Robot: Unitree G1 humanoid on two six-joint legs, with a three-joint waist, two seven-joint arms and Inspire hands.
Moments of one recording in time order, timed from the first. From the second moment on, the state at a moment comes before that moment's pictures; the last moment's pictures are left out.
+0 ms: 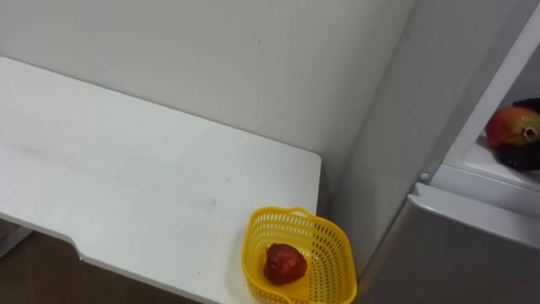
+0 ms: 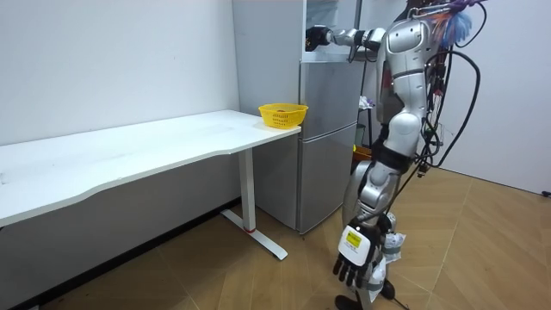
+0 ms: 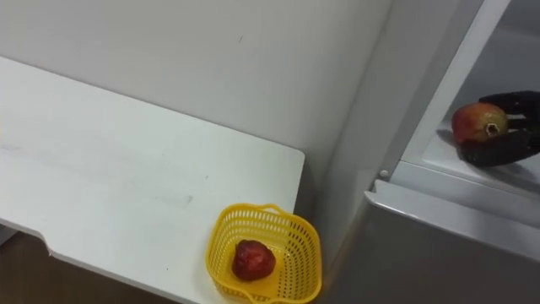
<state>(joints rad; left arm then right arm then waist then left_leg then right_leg) 0.26 0.41 0.09 1.03 0.43 0.12 -0.07 -0.90 -0.93 0.29 0.93 0.37 0.04 -0.04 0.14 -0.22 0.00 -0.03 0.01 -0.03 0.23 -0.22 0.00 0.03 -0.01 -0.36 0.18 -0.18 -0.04</state>
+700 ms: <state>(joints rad) 0.28 0.35 0.10 1.01 0.42 0.10 0.00 -0.54 -0.85 0.02 0.26 0.36 0.03 -0.12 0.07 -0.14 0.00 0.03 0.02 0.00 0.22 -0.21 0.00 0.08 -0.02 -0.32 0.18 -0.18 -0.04</state>
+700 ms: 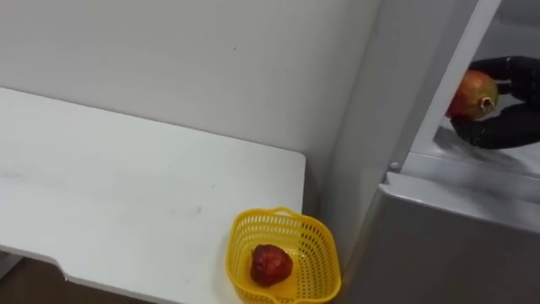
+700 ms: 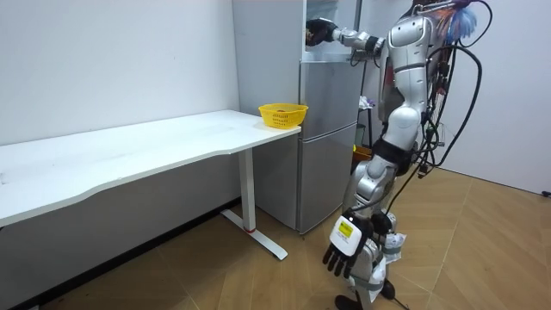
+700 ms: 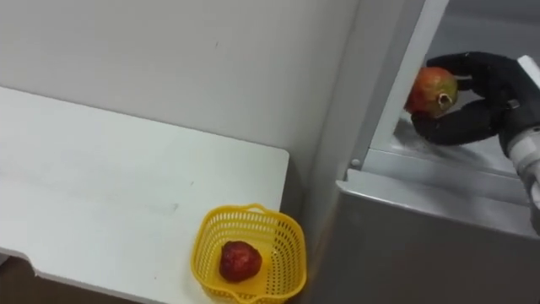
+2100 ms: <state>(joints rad) 0.20 0.27 0.02 1.17 0.38 0.02 0.00 -0.11 -0.53 0.14 -0.51 -0.24 -0.15 -0.12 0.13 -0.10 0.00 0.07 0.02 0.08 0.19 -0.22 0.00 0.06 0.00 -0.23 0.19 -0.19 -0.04</state>
